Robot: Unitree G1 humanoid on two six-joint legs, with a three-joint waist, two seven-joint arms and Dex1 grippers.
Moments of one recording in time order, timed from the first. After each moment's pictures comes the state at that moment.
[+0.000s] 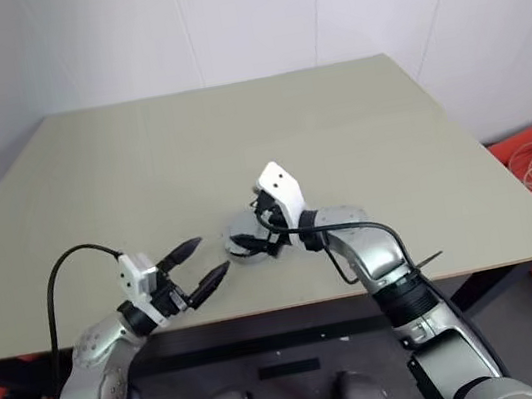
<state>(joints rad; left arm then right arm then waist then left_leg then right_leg) 0.09 0.31 0.05 -0.12 -0.41 0.04 -0.87 -0.47 -0.24 0.29 0.06 0.20 0.48 0.78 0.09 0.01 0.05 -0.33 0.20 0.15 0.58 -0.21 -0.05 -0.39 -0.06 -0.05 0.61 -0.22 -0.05</state>
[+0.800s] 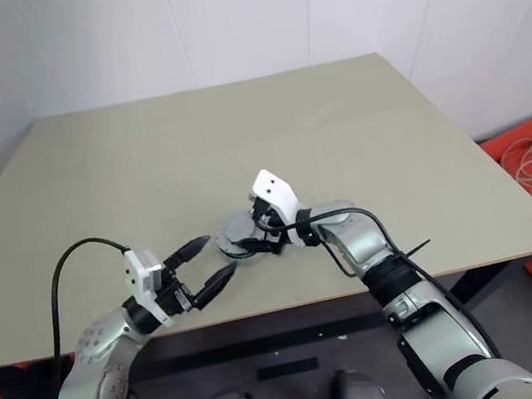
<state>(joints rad) 0.07 0.32 0.00 -0.14 -0.44 0.06 -0.87 -0.58 -0.24 0.32 0.34 0.11 0.31 0.86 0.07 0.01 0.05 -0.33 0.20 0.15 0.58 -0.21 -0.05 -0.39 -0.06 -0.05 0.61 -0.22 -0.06</state>
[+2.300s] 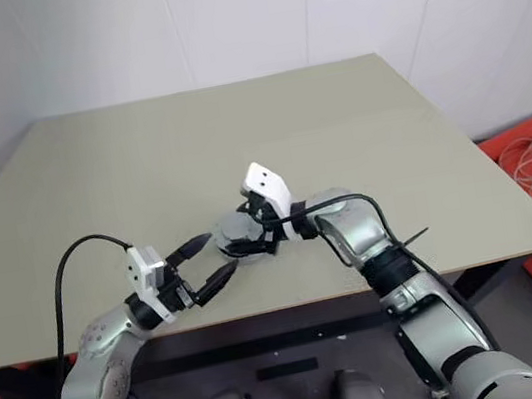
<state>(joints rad) 0.05 0.33 -0.01 -0.11 -0.44 0.05 -0.87 -0.65 -0.23 0.33 0.36 0.14 0.32 0.98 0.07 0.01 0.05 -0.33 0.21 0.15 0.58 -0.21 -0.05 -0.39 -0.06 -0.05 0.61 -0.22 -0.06</state>
